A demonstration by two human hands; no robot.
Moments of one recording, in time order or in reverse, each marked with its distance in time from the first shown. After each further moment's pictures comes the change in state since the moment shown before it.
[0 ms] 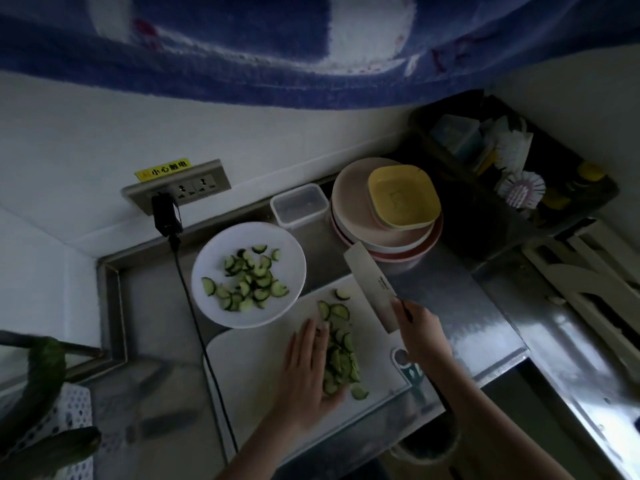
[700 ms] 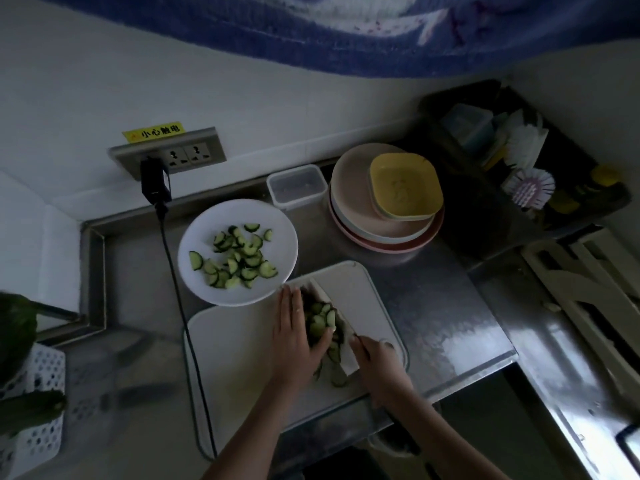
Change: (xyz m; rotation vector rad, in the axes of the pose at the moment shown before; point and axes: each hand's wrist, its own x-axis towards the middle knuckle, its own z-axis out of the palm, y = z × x) left_hand 0.039 0.014 0.016 -0.205 0.145 -0.391; right_hand -0.035 0.033 0.050 -0.166 -0.275 -0.120
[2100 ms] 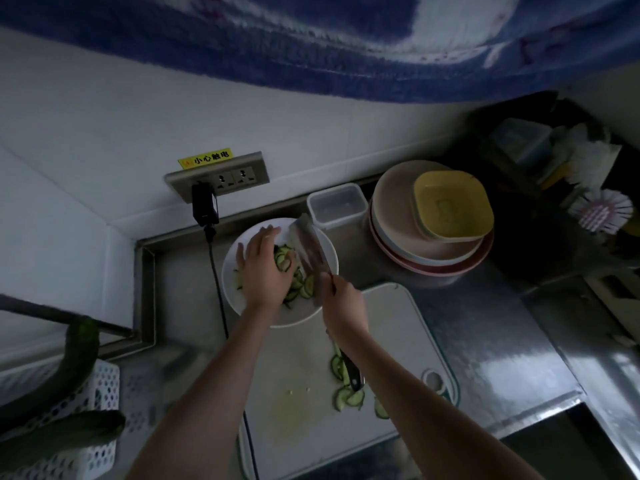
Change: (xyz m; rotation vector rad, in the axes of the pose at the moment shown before) left_hand 0.136 -0.061 -0.100 0.109 0.278 -0.082; right_hand 0.083 -0.155 0.018 0.306 0.165 -0.054
